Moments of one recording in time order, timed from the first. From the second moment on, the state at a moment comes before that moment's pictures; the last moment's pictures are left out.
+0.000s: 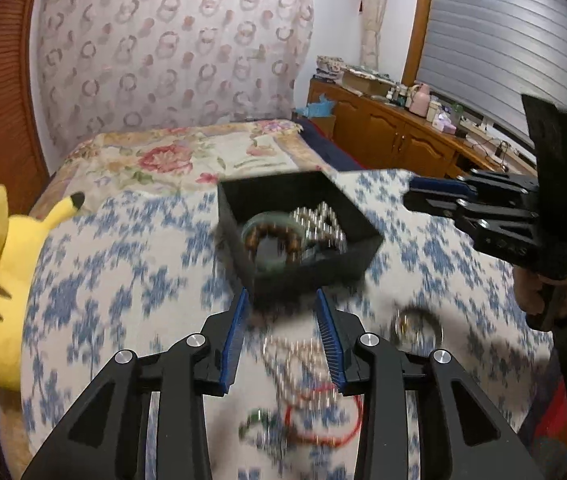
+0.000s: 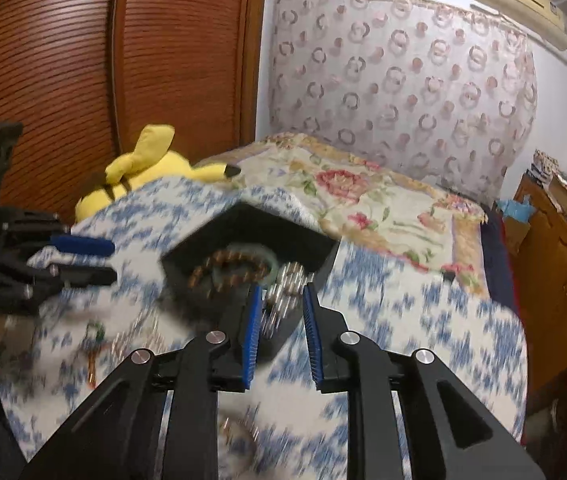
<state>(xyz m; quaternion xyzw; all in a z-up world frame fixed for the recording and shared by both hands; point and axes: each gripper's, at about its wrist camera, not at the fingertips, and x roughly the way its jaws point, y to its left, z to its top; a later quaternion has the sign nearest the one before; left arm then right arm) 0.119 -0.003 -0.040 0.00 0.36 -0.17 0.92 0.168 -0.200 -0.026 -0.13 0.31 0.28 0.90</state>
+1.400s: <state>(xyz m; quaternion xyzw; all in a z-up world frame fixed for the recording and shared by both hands) 0.101 0.013 -0.104 0.04 0.43 -0.13 0.89 0.139 -0.211 -0.105 -0.15 0.41 0.25 0.86</state>
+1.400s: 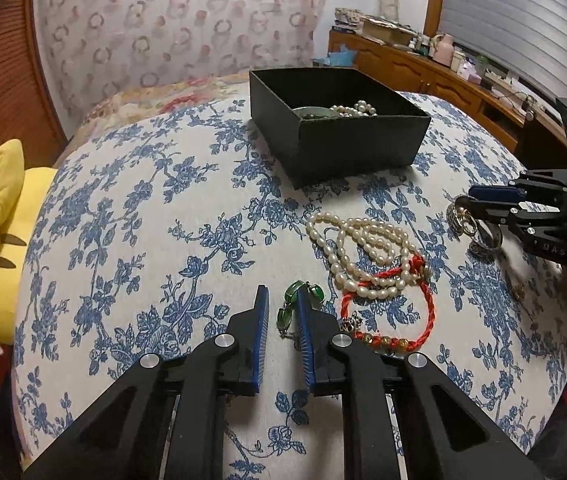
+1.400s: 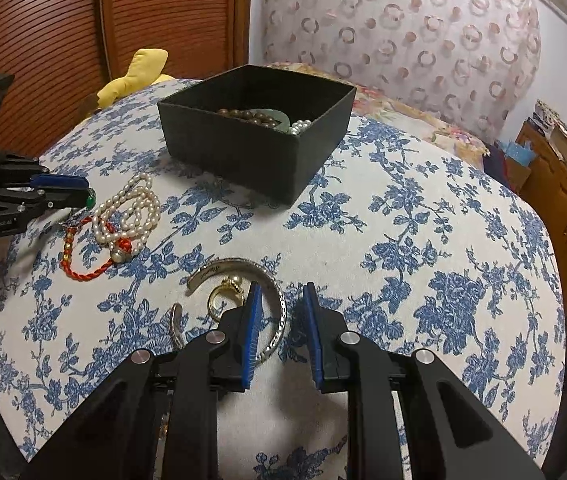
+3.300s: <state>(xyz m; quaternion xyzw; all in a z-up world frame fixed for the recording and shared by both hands) 0.172 -0.004 0.000 -0.01 0.33 -0.16 0.93 0.251 -0.168 -0.048 -0.12 0.32 0.30 0.89</state>
